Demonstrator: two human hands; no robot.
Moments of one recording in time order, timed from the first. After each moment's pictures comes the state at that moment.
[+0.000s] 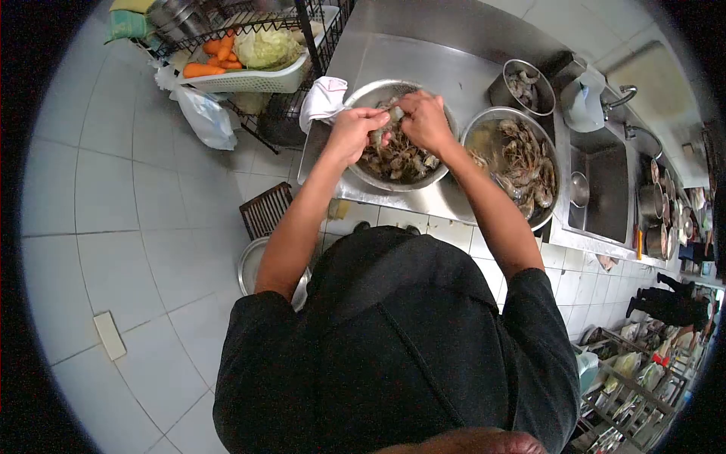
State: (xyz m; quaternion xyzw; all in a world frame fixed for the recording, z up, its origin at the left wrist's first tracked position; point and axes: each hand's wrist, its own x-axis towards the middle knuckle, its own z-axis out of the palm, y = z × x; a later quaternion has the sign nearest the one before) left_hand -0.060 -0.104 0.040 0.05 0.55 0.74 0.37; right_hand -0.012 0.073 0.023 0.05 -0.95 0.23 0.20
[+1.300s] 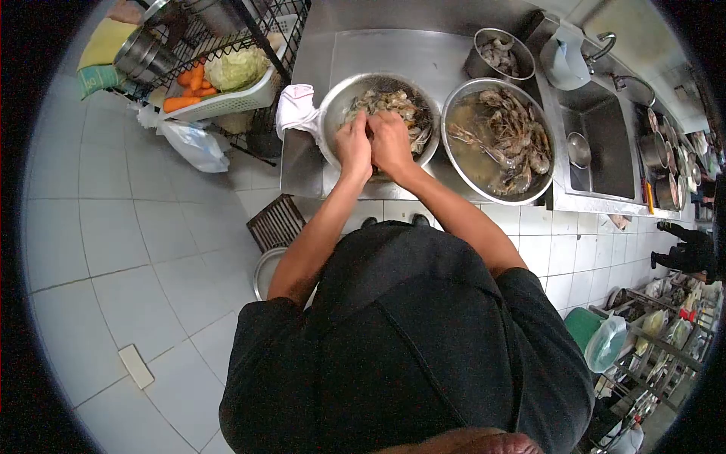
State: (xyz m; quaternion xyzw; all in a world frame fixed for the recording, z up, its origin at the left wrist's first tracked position) left_hand -0.011 -0.061 -0.003 -0.03 0.60 0.78 0.17; right_hand 0.028 0.015 -0.006 -0.06 -0.90 0.30 0.32
